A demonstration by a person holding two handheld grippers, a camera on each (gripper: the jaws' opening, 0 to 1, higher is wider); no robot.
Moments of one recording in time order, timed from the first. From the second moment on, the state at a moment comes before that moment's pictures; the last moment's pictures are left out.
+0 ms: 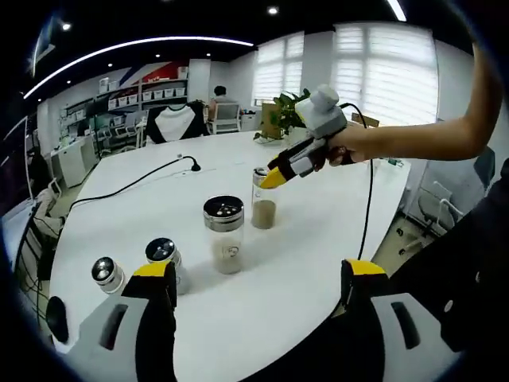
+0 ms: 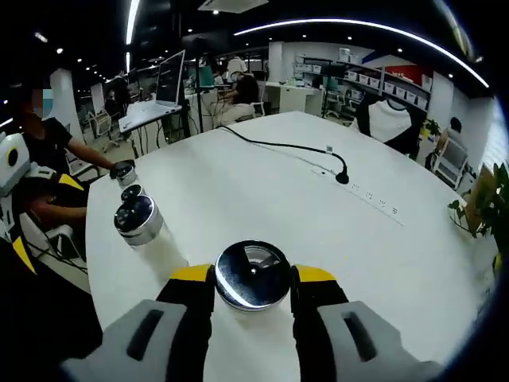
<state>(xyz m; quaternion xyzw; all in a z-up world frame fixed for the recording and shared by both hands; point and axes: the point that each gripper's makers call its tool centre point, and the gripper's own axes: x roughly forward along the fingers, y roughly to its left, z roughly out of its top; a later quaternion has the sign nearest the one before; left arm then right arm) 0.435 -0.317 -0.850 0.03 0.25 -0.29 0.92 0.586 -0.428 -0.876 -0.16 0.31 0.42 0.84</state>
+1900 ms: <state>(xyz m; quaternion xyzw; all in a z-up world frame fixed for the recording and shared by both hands) 0.472 -0.395 -0.907 0.12 0.27 -0.45 0.85 0.462 -0.394 -0.879 -0.40 0.22 0.74 0.49</state>
